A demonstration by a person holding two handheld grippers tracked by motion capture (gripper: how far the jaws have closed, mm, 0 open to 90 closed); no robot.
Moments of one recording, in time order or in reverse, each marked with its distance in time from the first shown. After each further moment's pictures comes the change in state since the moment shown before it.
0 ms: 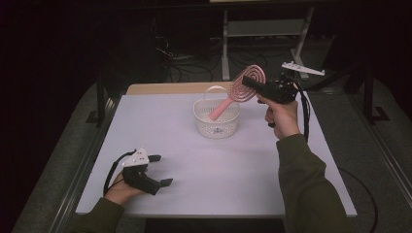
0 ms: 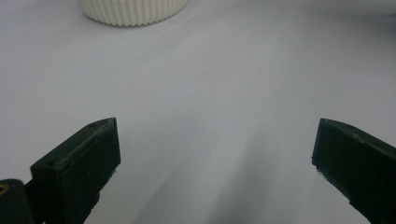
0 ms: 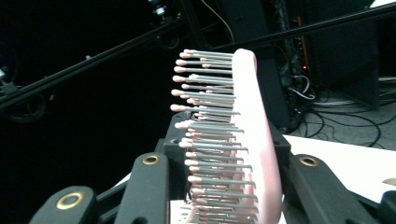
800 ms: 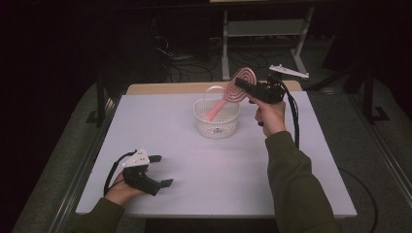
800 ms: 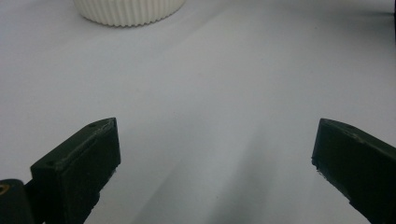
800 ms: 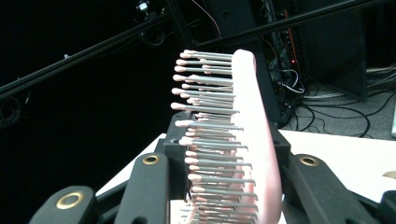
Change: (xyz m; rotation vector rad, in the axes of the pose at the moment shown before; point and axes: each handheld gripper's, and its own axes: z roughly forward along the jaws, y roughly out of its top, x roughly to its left) left arm -0.001 0.000 0.001 0.002 -0.007 0.009; right arm -0.012 -0.018 0.035 0.004 -0.045 0.026
